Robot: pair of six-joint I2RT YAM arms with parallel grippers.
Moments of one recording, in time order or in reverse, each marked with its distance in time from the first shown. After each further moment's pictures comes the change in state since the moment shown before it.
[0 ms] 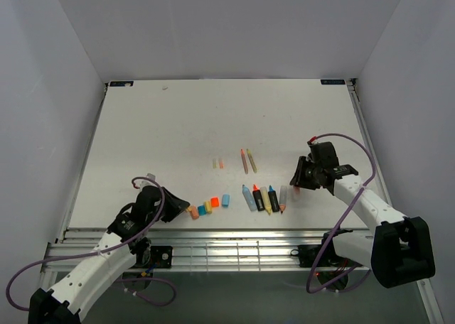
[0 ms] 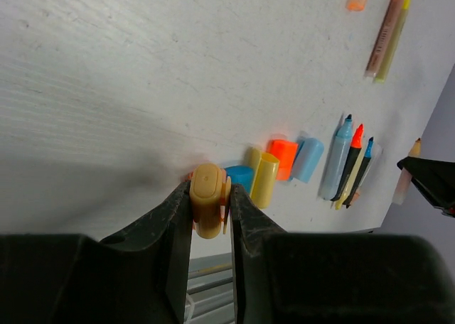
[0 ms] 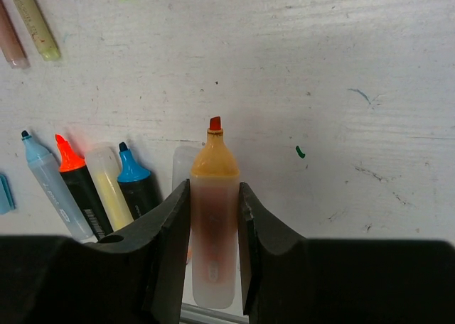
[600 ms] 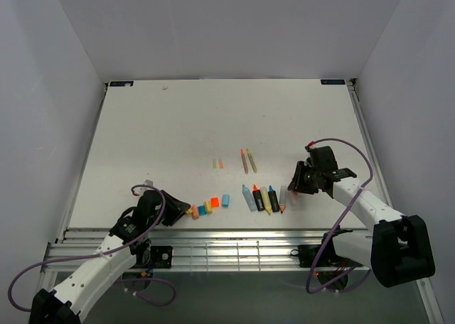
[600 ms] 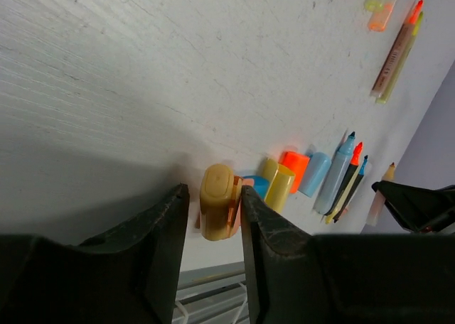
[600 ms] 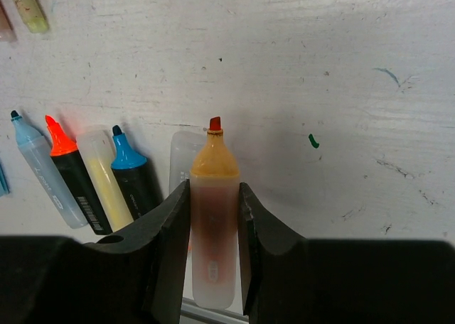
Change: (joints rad) left arm 0.000 -0.037 -0.089 0.005 -0.010 -0.122; right arm 0.000 0.004 -0.053 0.033 -0.056 -0.002
